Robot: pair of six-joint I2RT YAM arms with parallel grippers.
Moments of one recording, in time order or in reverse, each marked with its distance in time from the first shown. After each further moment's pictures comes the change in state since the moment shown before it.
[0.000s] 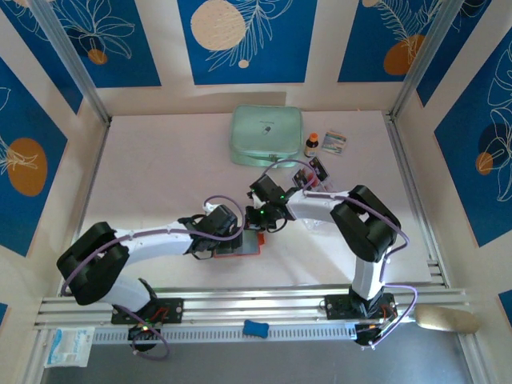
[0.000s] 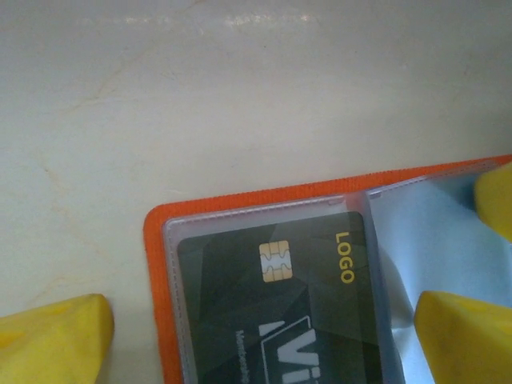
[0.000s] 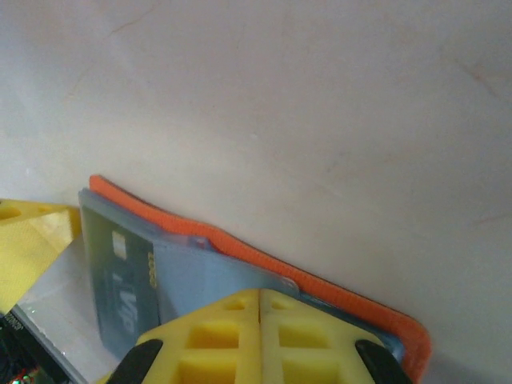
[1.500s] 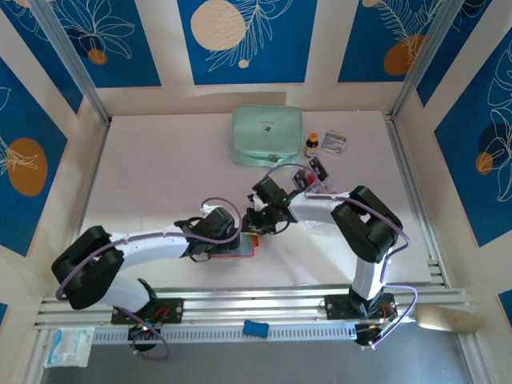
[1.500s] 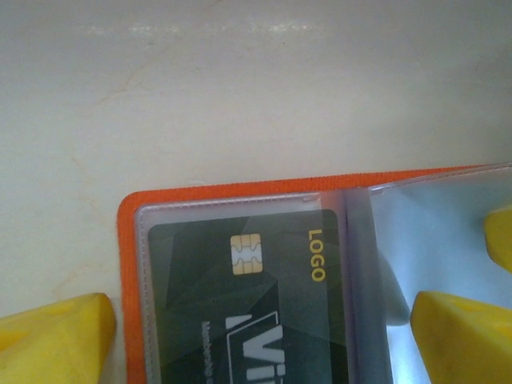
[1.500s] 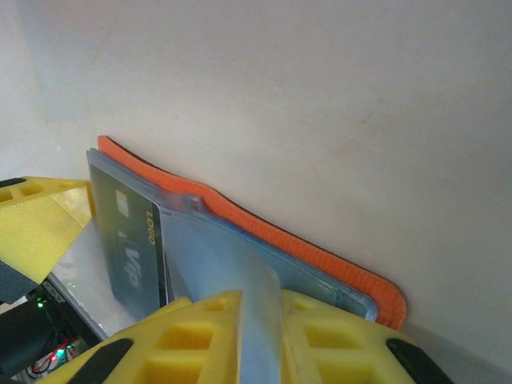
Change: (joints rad) left arm -0.002 -0.053 -0.039 0.006 -0.018 0.000; right arm -0.003 -0.003 -0.041 0.059 -0.103 0.057
